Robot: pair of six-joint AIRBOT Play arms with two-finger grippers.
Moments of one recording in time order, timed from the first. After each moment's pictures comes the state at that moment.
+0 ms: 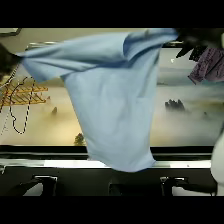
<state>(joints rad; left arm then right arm) 0.30 -1.20 1.49 -2.04 0.99 1.28 0.03 -1.56 1.93 -1.19 0.86 1.85</state>
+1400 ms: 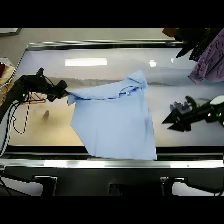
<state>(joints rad) 0.20 -1.70 1.48 -2.05 0.97 1.31 -0.40 -1.43 1.02 -0.97 1.53 1.38</state>
